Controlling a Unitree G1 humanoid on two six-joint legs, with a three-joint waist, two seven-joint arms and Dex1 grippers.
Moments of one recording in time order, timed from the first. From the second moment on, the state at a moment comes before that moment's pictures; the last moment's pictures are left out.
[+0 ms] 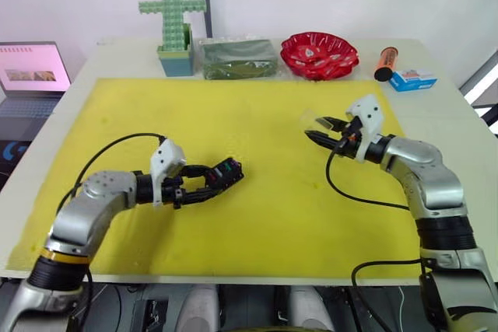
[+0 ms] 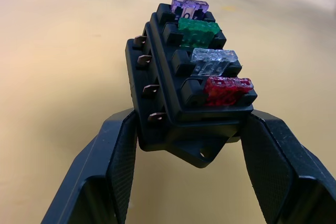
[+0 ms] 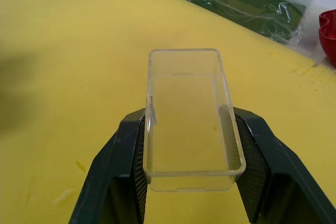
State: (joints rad) left arm -0.29 0.74 -0.08 -0.11 -0.49 0.46 -1.18; right arm -0.49 -0.59 -0.05 0.05 0.31 0.43 0.82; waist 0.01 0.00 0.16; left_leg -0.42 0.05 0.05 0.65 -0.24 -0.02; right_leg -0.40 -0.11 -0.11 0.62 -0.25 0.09
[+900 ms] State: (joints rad) left arm -0.19 0.60 -0.13 -0.08 -0.33 0.17 -1.19; right arm -0.48 -0.59 -0.05 0.04 0.32 0.45 0.81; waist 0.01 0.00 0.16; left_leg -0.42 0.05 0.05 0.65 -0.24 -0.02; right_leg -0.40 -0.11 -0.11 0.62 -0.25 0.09
